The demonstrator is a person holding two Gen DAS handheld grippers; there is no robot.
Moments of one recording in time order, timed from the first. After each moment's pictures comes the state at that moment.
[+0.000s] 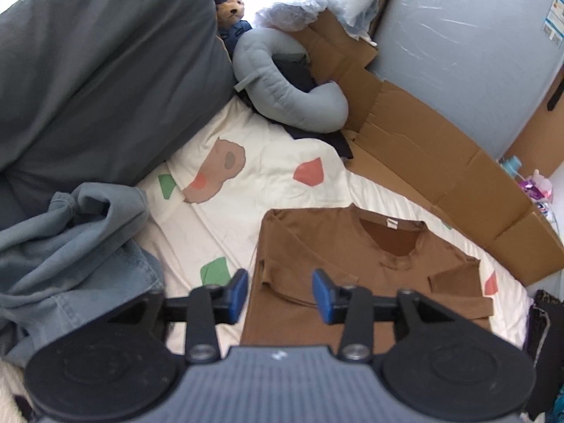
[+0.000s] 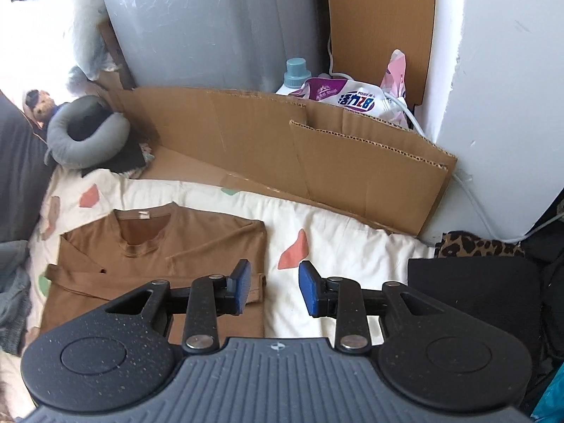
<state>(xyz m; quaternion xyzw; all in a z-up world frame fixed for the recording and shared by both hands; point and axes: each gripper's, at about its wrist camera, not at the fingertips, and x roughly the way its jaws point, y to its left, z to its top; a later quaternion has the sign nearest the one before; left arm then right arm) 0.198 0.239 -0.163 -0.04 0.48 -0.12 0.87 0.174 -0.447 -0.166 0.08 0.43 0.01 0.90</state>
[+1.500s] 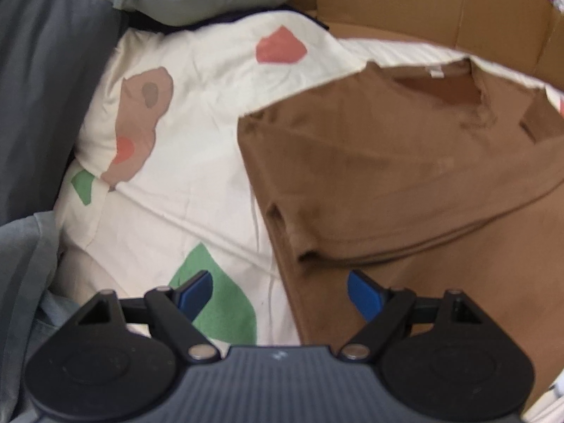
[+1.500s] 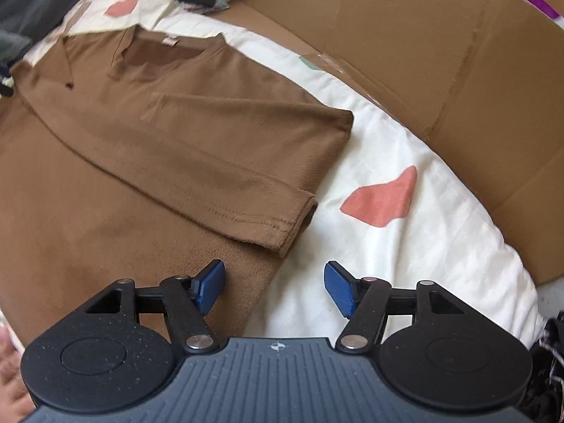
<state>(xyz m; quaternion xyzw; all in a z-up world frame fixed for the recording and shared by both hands) 0.269 0.193 -0.391 0.21 0.48 -0.20 0.83 0.252 -0.374 -0.406 -0.16 0.48 0.16 0.85</state>
